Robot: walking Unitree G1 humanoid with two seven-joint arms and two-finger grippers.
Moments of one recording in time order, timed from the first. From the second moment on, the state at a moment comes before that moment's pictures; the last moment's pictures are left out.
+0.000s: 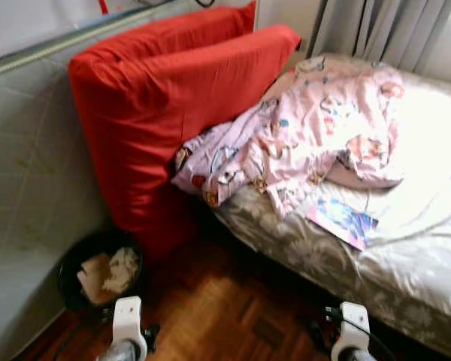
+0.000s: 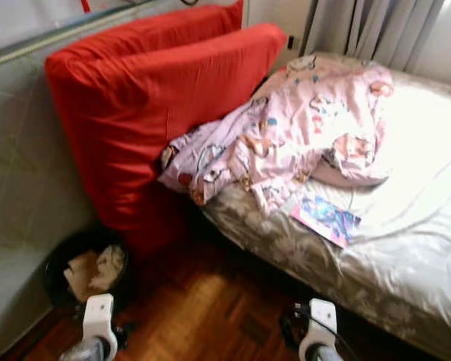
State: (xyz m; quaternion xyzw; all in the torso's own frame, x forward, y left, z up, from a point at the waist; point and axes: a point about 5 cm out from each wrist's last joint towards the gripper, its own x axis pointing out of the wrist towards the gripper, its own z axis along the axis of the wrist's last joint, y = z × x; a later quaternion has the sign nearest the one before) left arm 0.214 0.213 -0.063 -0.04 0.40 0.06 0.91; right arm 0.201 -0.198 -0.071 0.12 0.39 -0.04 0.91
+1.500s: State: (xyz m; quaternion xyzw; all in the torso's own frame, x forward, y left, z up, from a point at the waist) left arm 0.215 0.206 -0.054 -0.04 0.30 0.02 0.95; right arm 0.210 -0.186 -0.067 0.16 0.36 -0.05 0.92
